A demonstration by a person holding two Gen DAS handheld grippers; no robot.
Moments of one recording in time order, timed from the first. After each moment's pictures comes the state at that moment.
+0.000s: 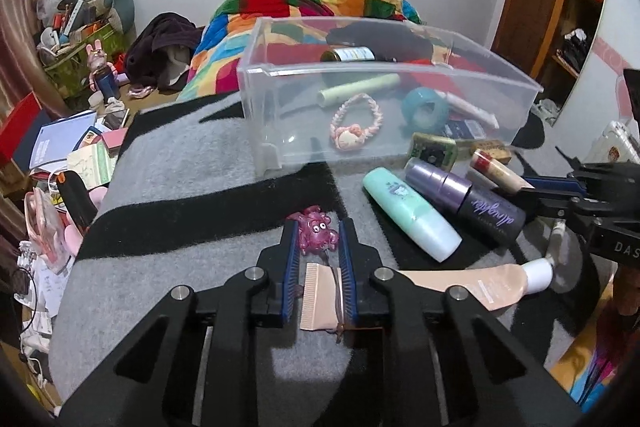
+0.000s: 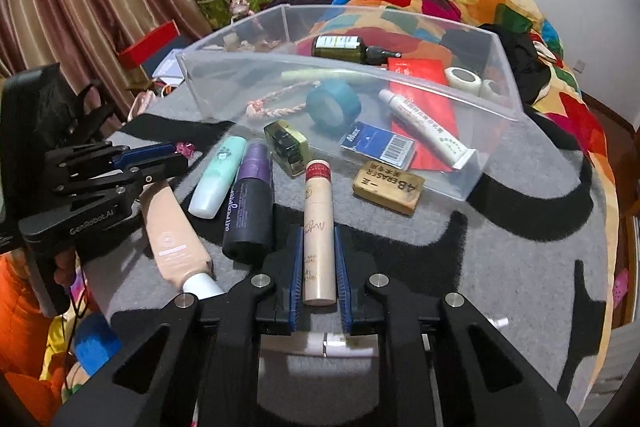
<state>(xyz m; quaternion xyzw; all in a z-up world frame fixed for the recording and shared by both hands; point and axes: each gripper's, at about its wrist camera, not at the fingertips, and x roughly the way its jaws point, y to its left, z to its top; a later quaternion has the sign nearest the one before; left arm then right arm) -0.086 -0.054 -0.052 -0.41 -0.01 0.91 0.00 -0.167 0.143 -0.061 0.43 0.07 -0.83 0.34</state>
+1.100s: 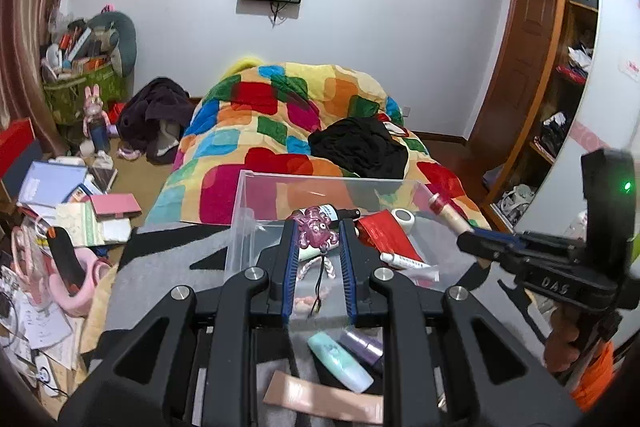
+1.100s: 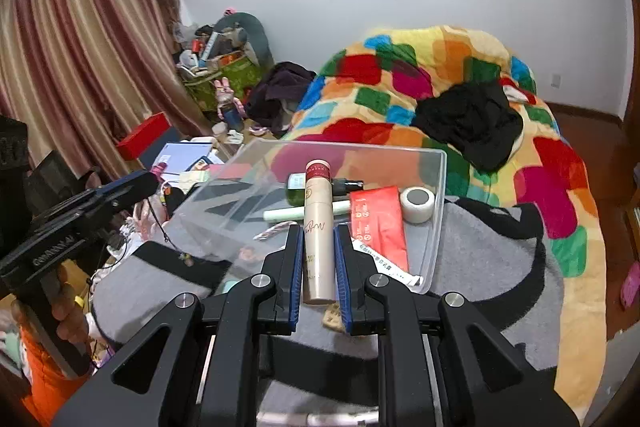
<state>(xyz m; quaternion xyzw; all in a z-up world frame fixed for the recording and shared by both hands) -0.120 -0.053 0.056 -0.29 -0.09 0.95 0.02 -0.218 0.152 0.017 0.36 -0.02 -0.88 0.32</state>
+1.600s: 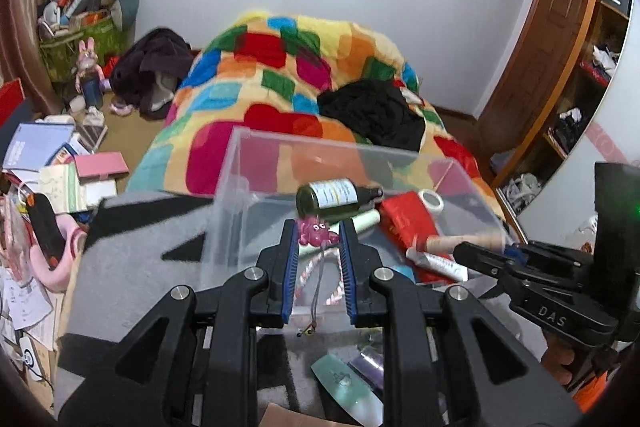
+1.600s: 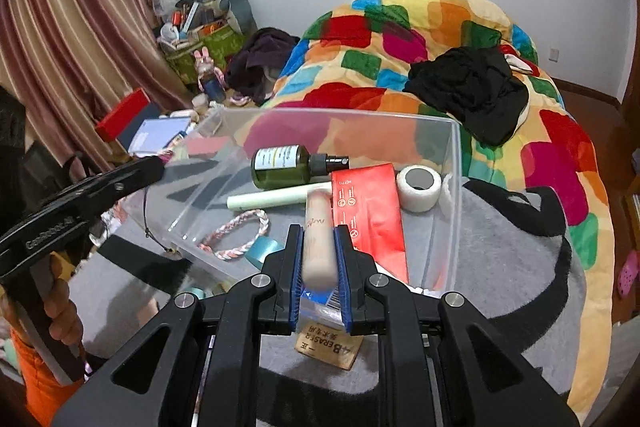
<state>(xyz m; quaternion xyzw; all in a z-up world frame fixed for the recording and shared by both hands) -0.178 -0.060 0.008 -0.37 -0.11 0.92 0.02 -0.255 0.130 -0.021 0.41 0.01 -0.86 0.30</state>
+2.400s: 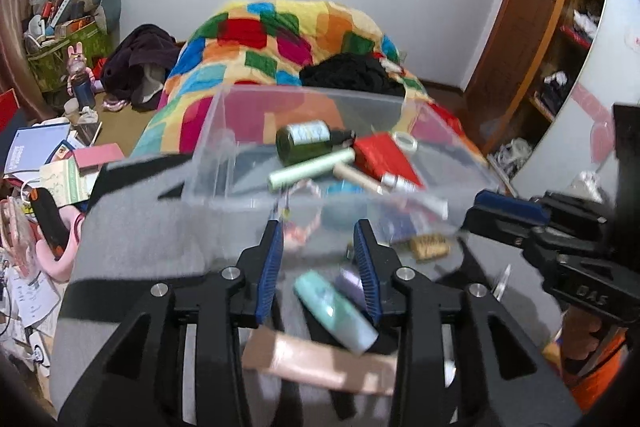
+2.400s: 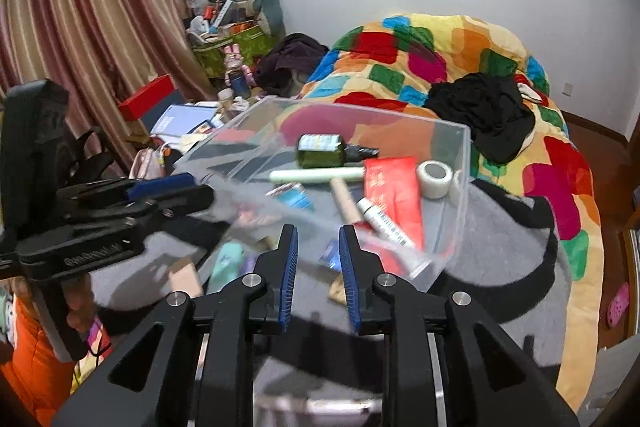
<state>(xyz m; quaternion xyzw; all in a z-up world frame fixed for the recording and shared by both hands) -0.124 -0.035 0.000 -0.39 -0.07 0.92 0.04 -0.185 0.134 -0.001 0.37 0.05 -0.86 0.34</state>
